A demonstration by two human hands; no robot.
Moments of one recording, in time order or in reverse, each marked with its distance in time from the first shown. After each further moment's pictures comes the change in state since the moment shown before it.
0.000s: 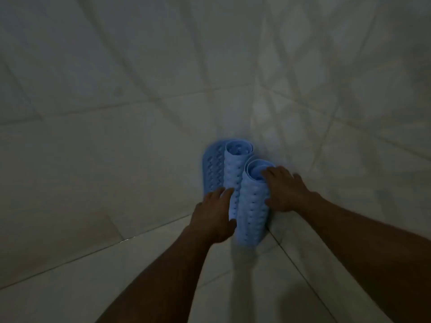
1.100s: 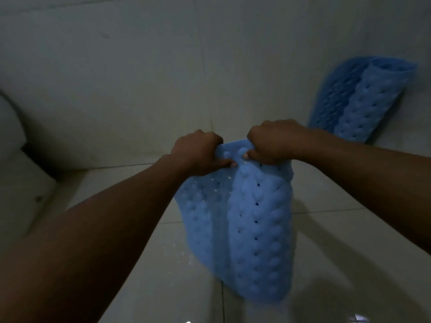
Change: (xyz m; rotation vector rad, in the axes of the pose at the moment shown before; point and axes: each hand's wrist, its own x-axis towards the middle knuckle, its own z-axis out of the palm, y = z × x) left_hand -0.208 -0.208 -0.024 0.300 0.083 -0.394; right_hand -0.069 -0.320 0.063 -0.269 -0.033 -0.545
